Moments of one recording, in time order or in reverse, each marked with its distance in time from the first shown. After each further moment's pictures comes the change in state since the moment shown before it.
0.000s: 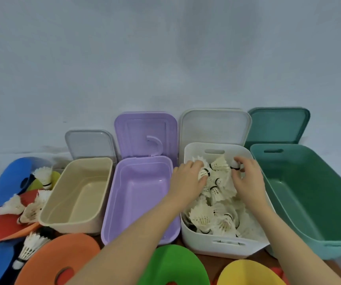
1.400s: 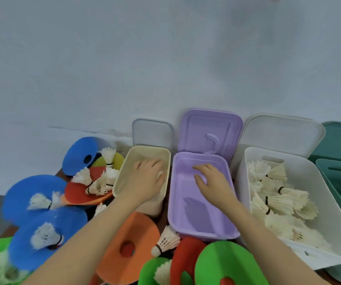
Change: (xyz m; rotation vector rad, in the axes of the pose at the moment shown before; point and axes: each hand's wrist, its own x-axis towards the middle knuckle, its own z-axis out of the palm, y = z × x) left_hand -0.123 -0.195 -0.139 0.291 0.016 -0.155; right_hand -0.066 -0.174 0.139 -0.063 -0.509 -0.335
